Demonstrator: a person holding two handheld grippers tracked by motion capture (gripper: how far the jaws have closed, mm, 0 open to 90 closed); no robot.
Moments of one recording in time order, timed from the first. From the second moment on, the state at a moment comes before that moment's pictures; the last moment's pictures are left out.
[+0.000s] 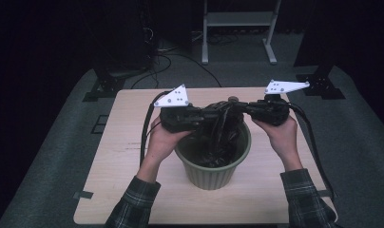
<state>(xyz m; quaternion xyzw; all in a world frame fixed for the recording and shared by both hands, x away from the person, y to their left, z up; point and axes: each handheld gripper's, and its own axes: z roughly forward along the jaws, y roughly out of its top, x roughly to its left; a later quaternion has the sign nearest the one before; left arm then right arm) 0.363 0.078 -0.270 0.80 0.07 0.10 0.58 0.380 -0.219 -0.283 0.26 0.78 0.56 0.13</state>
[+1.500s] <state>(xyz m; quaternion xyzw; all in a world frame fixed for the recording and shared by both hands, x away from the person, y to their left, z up) 0.335 0.190 -0.272 0.75 0.13 0.16 0.63 0.386 -0.261 -0.309 0.32 0.76 0.54 0.15</state>
